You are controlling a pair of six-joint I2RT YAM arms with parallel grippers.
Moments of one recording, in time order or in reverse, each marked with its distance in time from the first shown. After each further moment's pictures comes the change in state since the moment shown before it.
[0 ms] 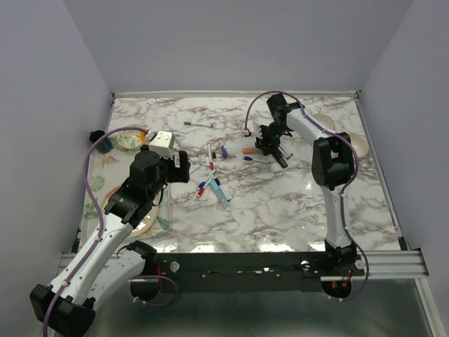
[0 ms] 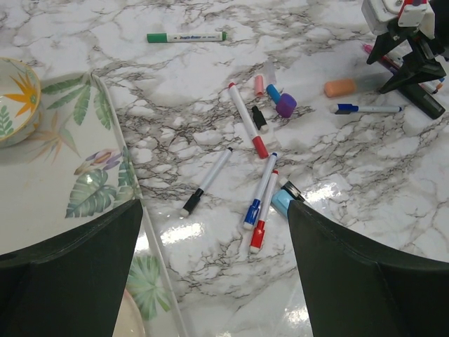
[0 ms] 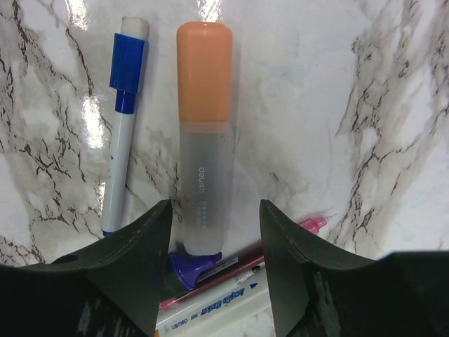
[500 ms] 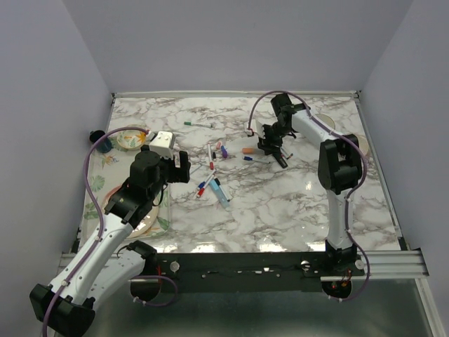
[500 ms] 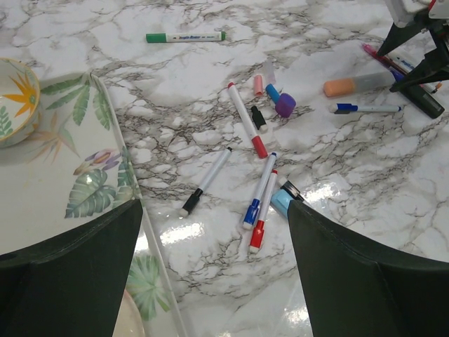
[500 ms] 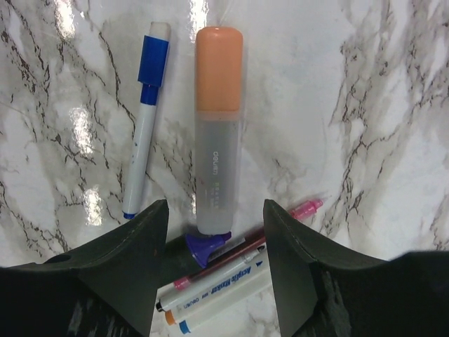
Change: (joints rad) left arm -0.005 0.000 0.000 0.000 -0.002 0.000; right arm -0.014 -0.113 -0.123 0.062 -0.029 -0.007
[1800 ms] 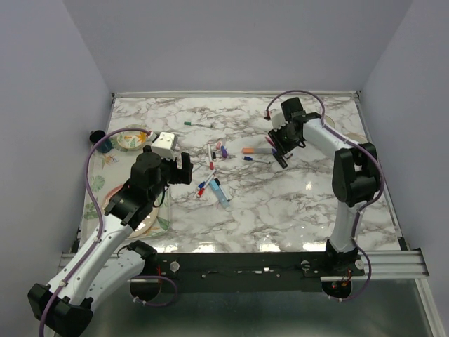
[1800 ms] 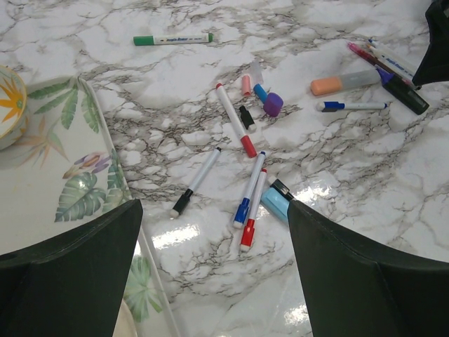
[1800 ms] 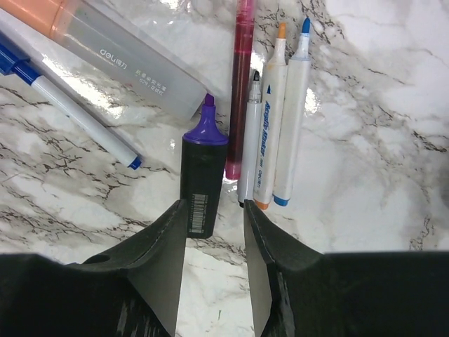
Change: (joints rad) left arm -0.033 -0.010 0.000 -0.001 -0.002 -0.006; right arm -0.023 -0.207 -0.280 0.198 0.381 0.949
